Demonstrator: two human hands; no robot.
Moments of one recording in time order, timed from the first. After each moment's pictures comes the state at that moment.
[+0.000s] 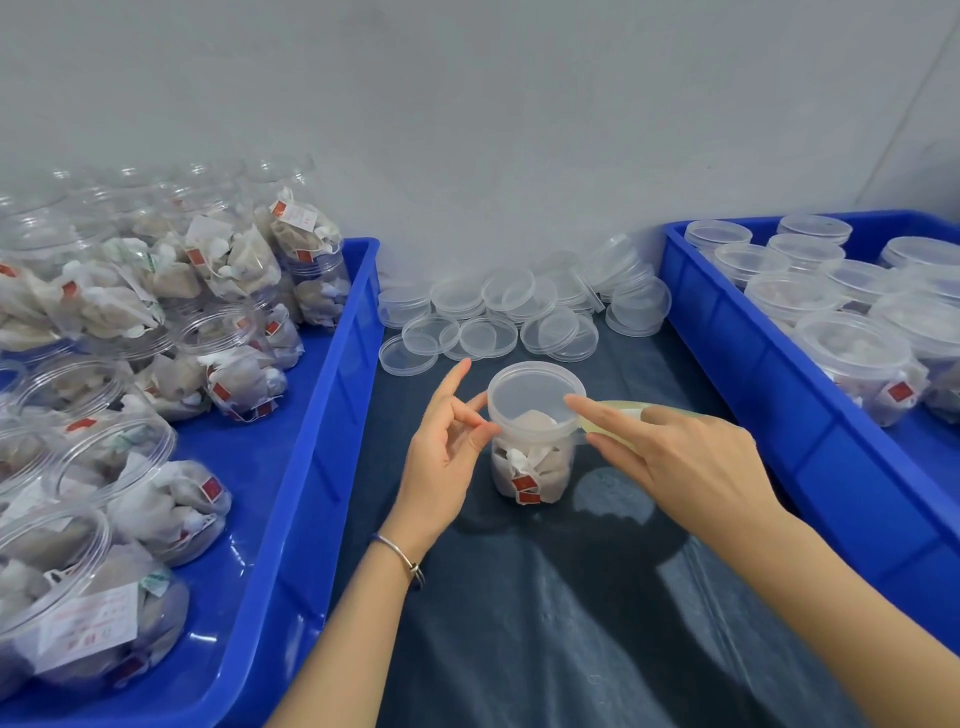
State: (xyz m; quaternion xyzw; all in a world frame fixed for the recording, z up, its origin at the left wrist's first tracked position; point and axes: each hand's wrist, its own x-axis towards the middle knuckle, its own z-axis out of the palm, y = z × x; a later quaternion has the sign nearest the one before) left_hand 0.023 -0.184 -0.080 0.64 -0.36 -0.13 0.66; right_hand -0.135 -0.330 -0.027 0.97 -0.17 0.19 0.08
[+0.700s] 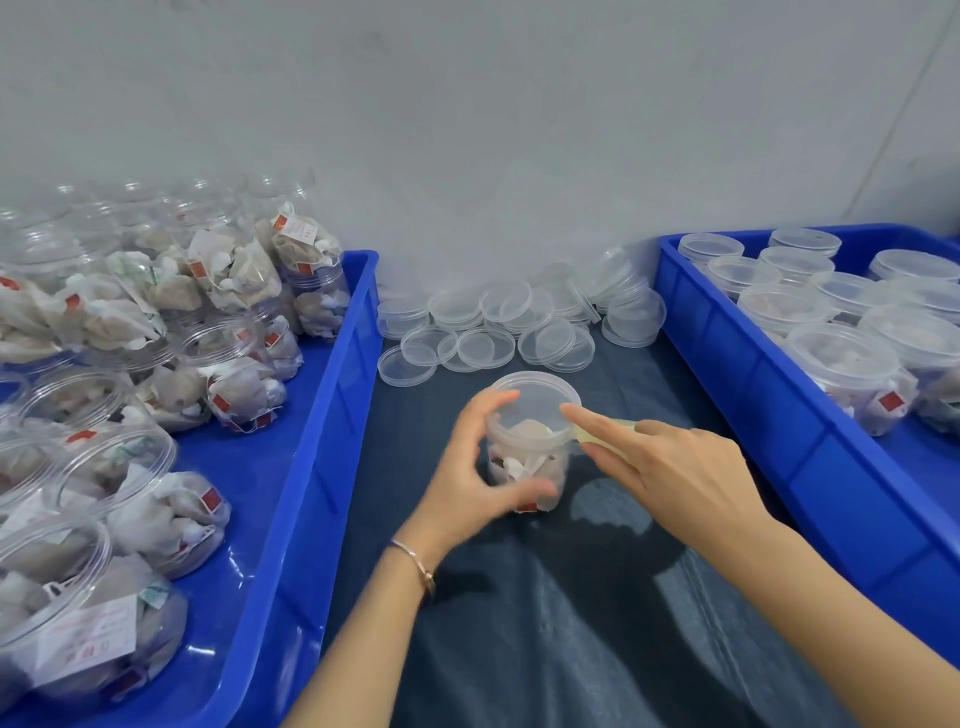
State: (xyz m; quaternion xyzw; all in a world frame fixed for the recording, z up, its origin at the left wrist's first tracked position) left_hand 0.017 -0.197 -0.086 0.64 -0.41 -0.18 0.62; right_hand -0.134 -0.329 -0.026 0.96 -0.17 0.21 0.08
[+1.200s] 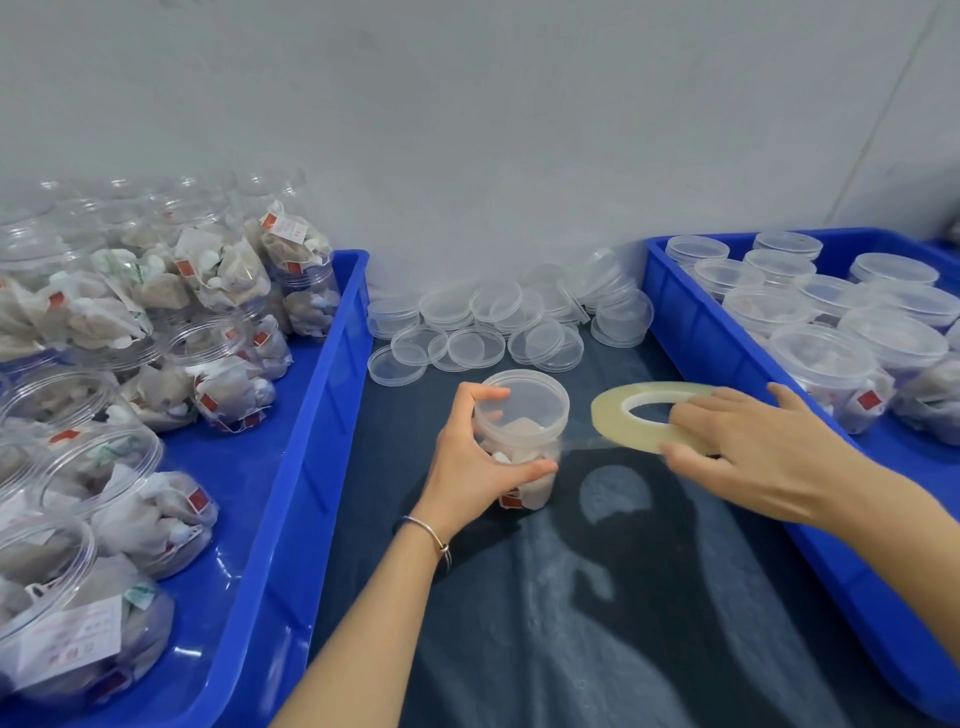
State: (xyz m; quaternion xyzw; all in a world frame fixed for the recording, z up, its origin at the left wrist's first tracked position) left_hand 0.020 -0.214 -0.086 0.70 -0.37 -0.13 0.60; right_hand -0.170 -0.379 0.004 0.97 -0.22 0.00 0.01
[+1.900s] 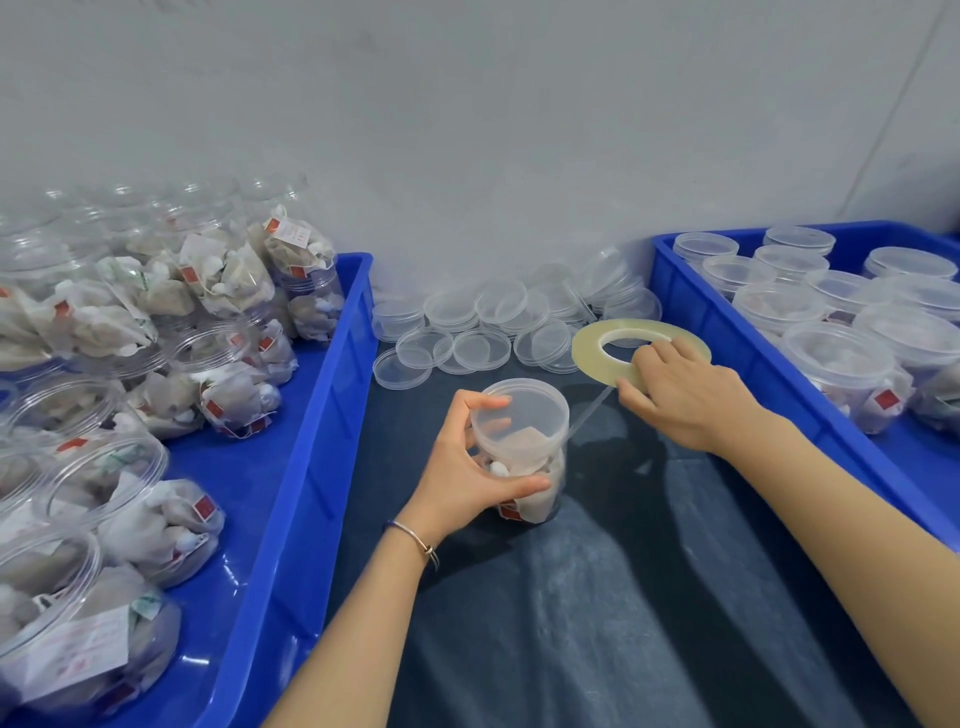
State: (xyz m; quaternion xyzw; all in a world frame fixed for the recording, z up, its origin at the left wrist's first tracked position) left_hand 0.029 -0.202 -0.085 0.66 -0.38 -0.20 0.61; right_hand -0.094 -0.415 -0.025 0.96 -0.27 0.07 0.02
